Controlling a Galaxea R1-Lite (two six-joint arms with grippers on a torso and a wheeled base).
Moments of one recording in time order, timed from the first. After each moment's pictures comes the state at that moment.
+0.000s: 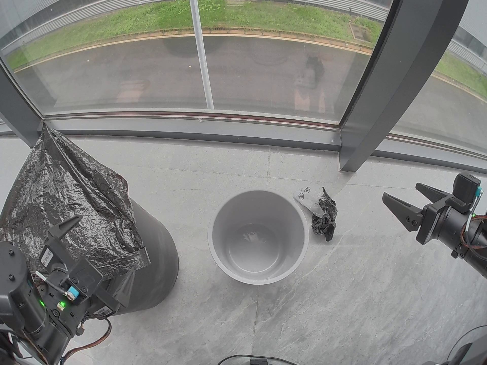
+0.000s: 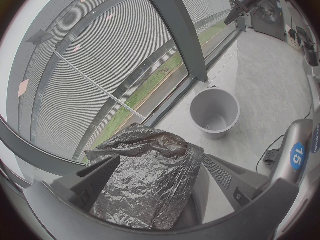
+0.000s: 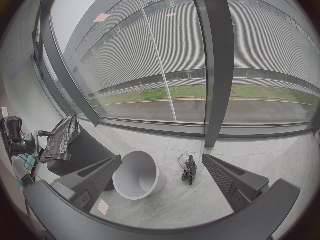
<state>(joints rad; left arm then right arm) -0.90 1.17 -0.35 -0.51 0.80 0.65 0.43 1.26 -0.39 -0.77 -0.09 0.12</state>
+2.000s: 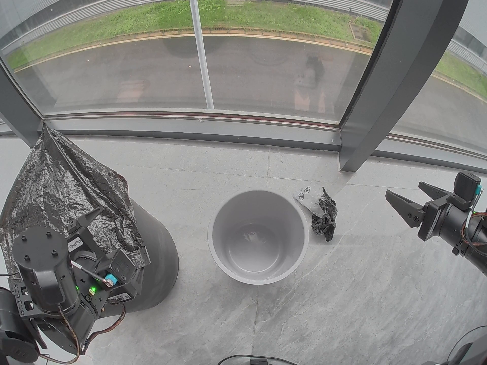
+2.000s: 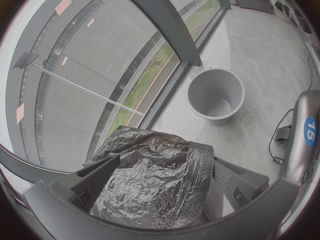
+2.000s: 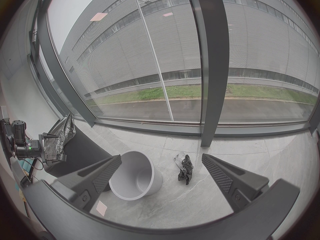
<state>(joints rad) -0.77 1.36 -0.35 -0.68 0.72 0.86 0.40 1.27 -0.39 -0.77 -0.09 0.12</state>
